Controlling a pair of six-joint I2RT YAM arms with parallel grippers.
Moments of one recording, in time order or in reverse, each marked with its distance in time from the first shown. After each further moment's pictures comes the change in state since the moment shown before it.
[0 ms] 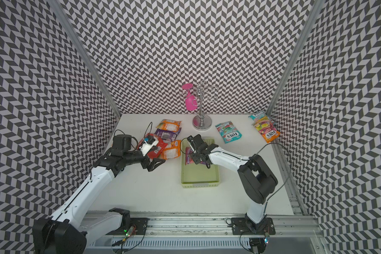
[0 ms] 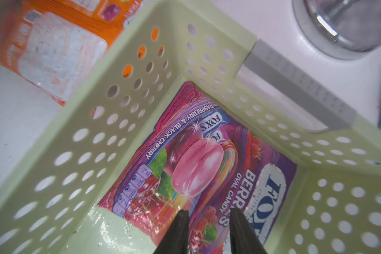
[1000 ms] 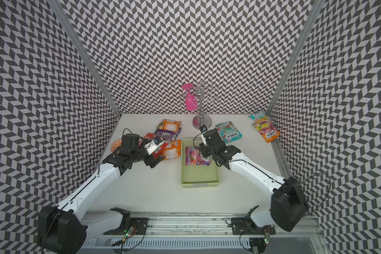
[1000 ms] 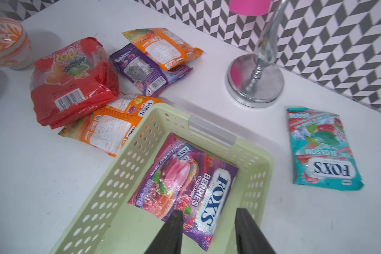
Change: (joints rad) left arm -0.106 0.077 -0.030 0.124 -0.383 0.177; right arm -0.082 -0.442 -0.146 0.050 0.024 0.033
